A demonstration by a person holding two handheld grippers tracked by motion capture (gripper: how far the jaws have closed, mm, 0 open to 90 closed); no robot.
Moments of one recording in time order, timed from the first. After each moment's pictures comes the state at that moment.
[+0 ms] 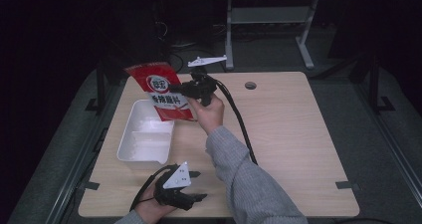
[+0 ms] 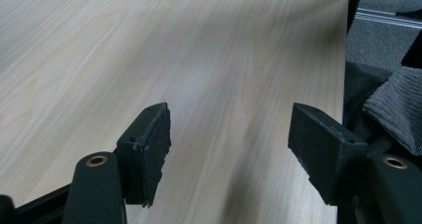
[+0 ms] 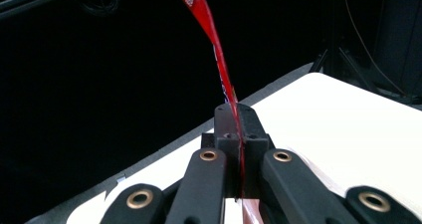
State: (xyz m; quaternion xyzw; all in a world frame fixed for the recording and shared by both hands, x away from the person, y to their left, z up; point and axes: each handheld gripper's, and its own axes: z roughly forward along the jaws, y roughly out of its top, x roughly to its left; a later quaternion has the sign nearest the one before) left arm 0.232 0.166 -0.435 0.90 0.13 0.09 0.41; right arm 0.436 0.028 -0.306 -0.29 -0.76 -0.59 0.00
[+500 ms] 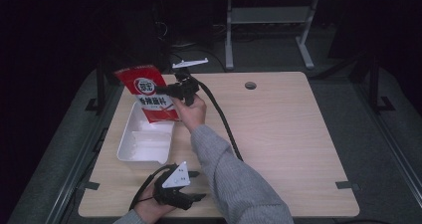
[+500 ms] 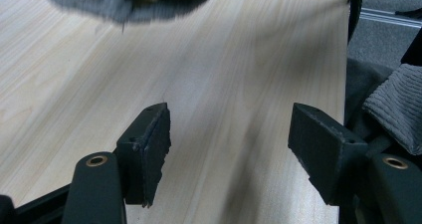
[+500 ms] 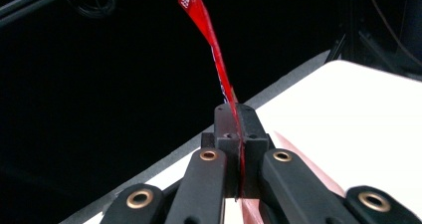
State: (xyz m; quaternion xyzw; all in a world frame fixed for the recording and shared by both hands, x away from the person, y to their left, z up) left arm 0.232 0.166 -0.436 0.90 0.13 0.09 0.40; right arm 0.466 0.075 -0.339 -0.30 -0.75 -0.59 0.04
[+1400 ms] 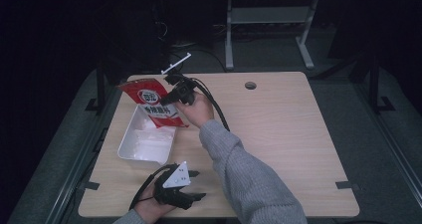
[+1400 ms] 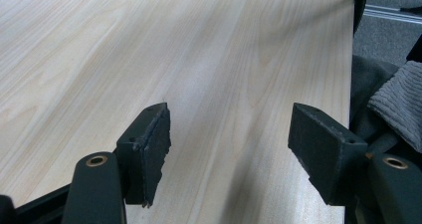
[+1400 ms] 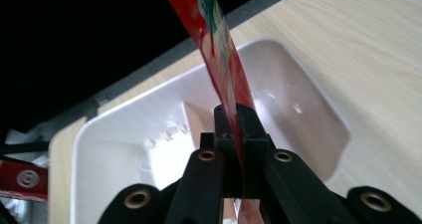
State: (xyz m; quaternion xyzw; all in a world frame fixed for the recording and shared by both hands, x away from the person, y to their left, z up) left arm 0.233 0.166 -0.437 0.90 0.13 0.09 0.40; right arm 0.468 0.086 -0.328 -0.28 -0.86 -0.42 0.06
